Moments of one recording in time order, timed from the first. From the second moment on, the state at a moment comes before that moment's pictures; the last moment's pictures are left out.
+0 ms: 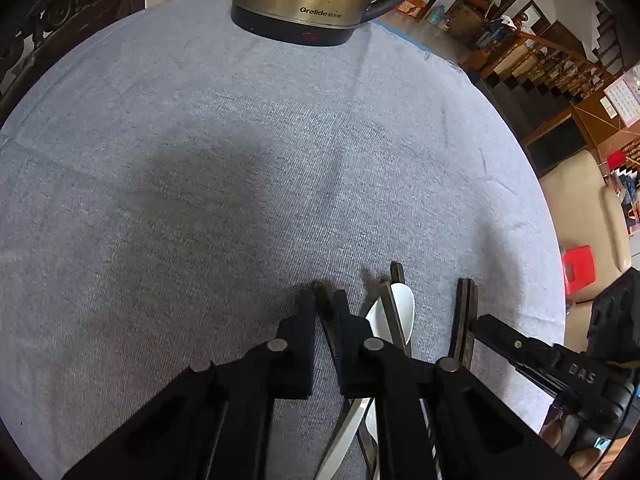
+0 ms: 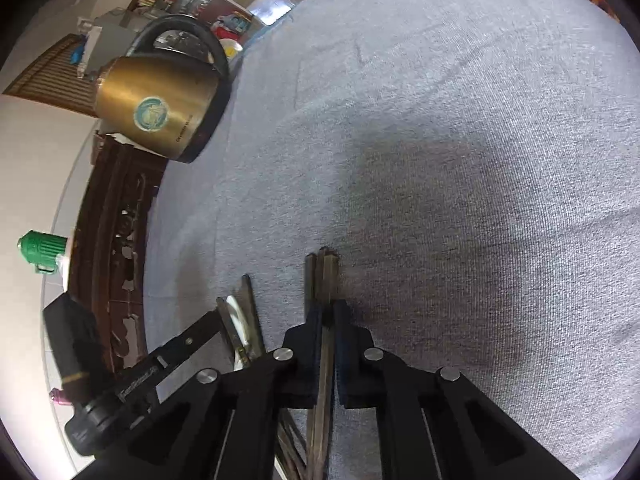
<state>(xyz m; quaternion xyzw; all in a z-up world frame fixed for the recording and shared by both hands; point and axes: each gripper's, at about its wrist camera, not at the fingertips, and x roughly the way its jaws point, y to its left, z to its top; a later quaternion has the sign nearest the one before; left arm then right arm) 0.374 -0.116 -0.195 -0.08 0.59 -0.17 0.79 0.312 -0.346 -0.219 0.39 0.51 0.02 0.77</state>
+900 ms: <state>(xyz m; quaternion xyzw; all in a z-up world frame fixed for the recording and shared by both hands) 0.363 -0.130 -0.186 -0.02 0.56 -0.16 0.81 0.329 -0.315 -0.203 0.26 0.53 -0.02 0.81</state>
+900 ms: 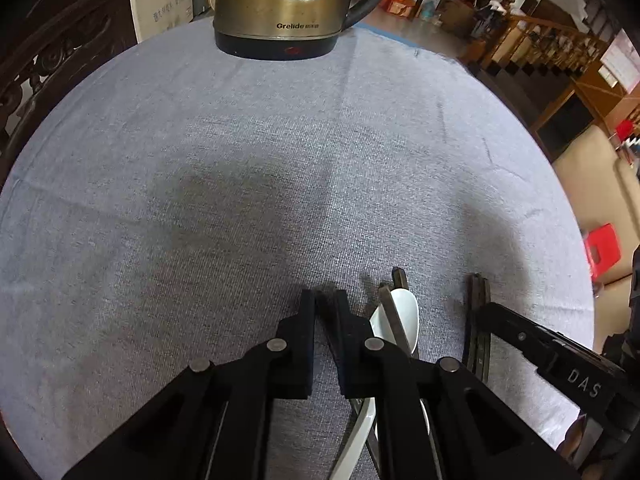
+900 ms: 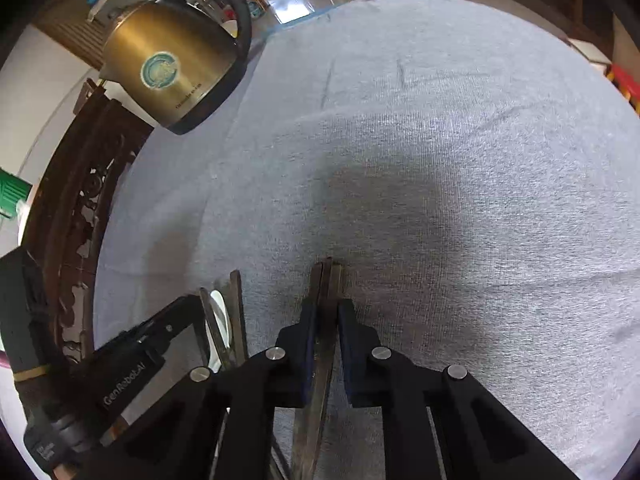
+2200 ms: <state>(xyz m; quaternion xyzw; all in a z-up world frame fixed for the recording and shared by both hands) 0.131 -0.028 0.038 -0.03 0.26 -0.18 0.95 0.073 -0.267 0.016 0.17 0.16 -0.03 0.97</state>
